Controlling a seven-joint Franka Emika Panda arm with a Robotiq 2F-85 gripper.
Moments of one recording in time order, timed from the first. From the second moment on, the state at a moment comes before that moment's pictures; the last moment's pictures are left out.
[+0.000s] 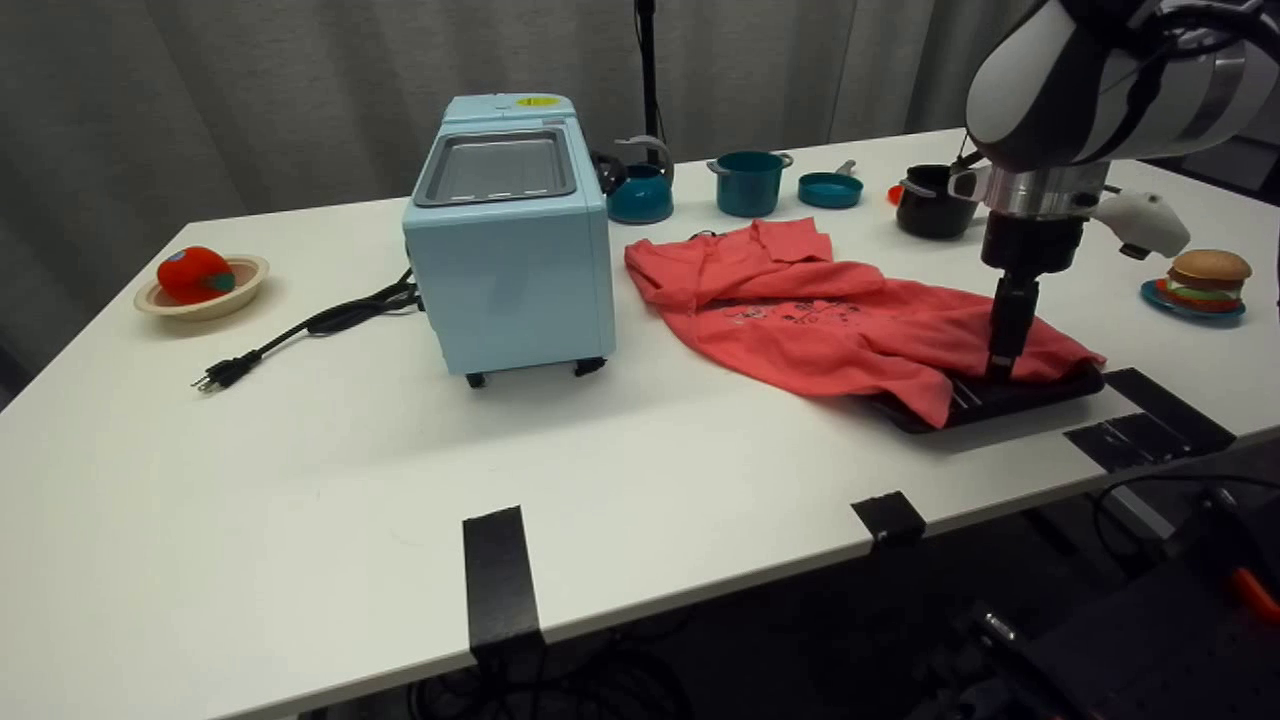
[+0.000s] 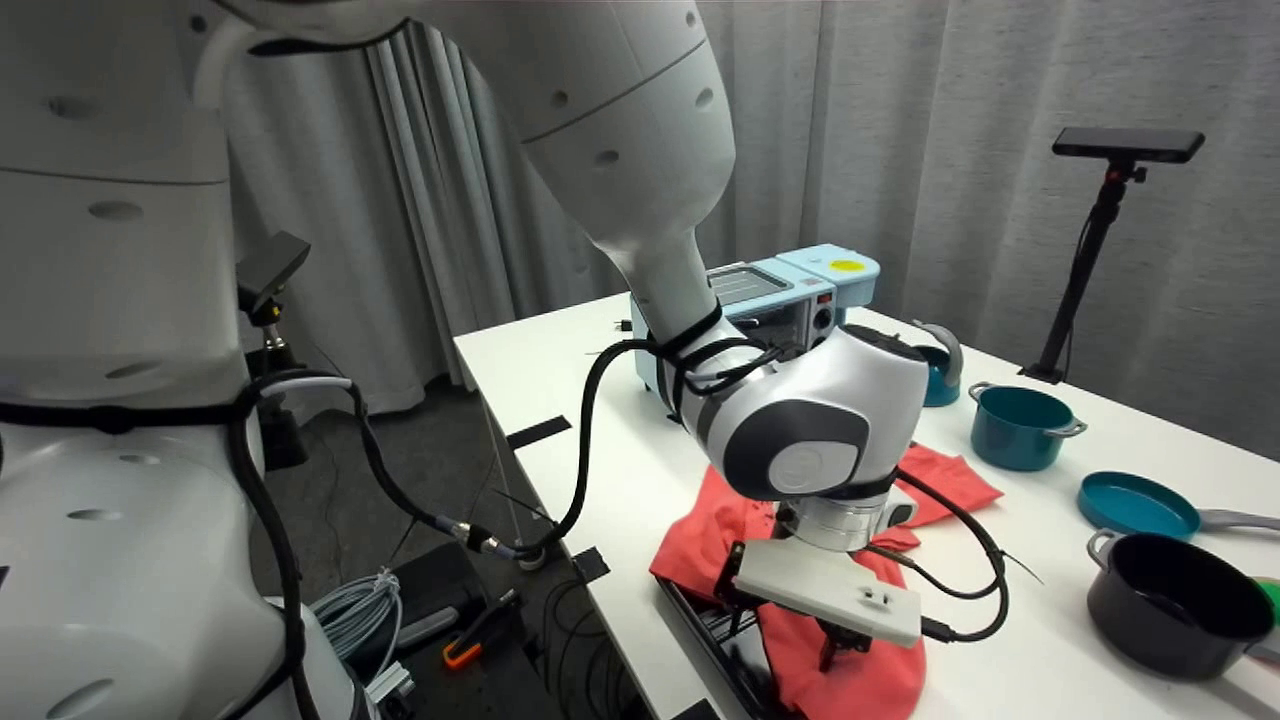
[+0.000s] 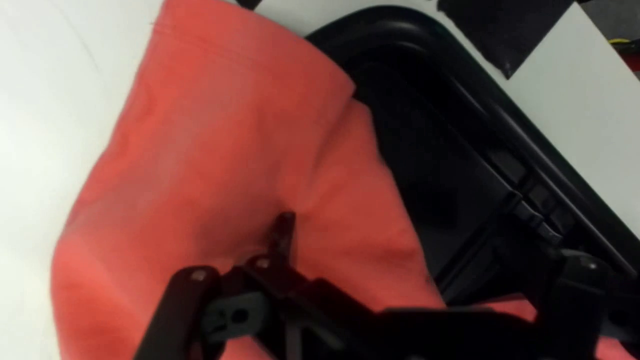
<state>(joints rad) -0.18 0.31 -0.11 -2.45 0.03 2.54 -0.91</state>
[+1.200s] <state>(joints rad) -0.18 0.32 -0.03 -2.41 0.00 2.58 -0.91</state>
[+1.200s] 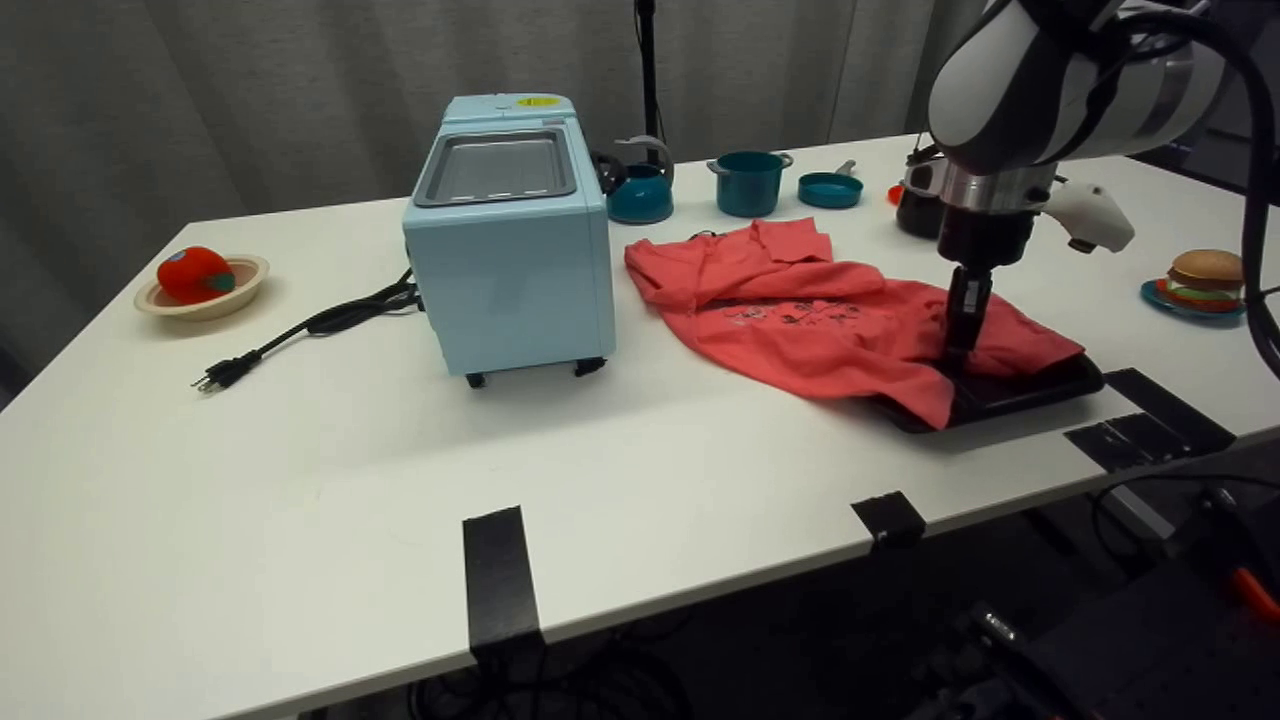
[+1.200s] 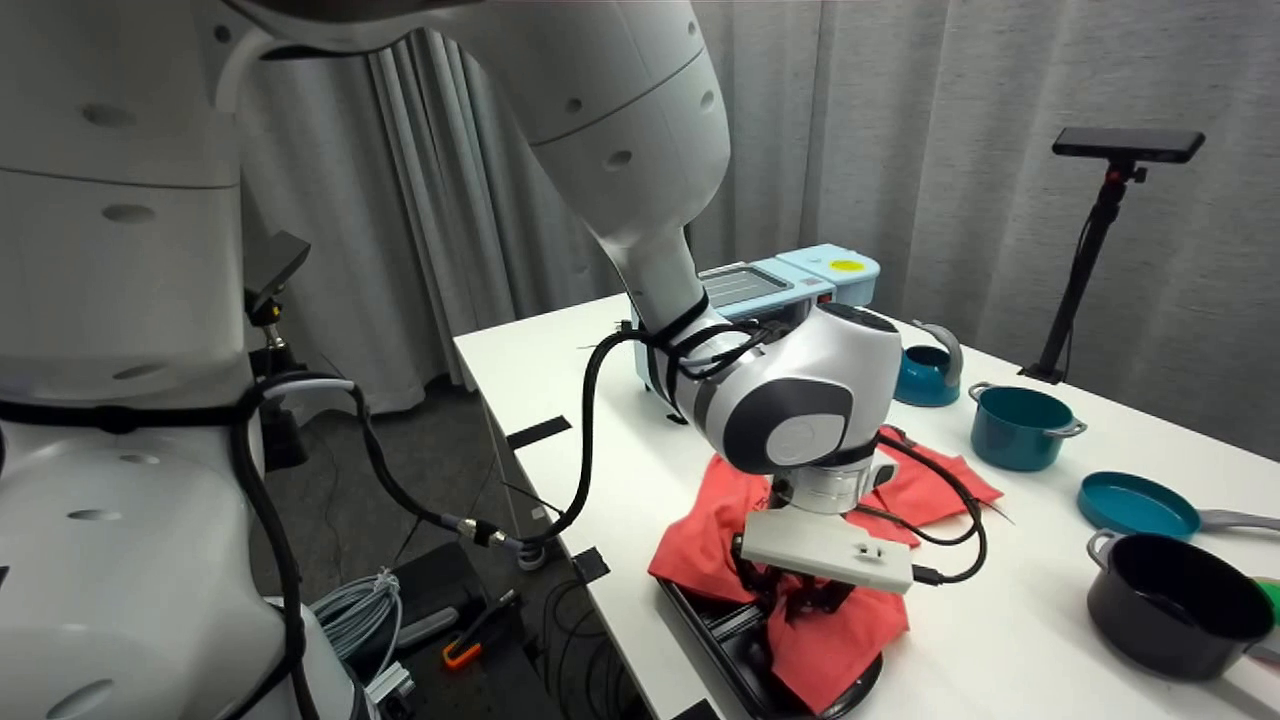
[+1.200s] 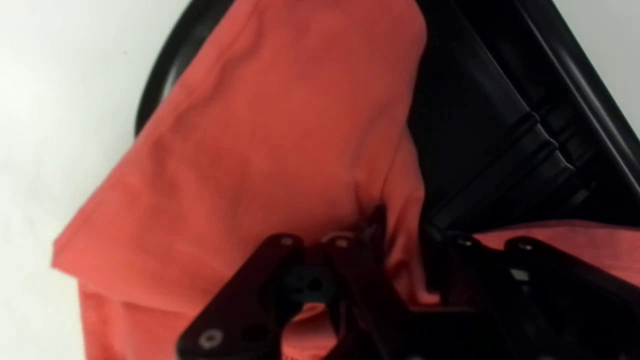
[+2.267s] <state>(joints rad) -0.13 0.21 0.16 -2.25 0.39 2.57 -0.93</state>
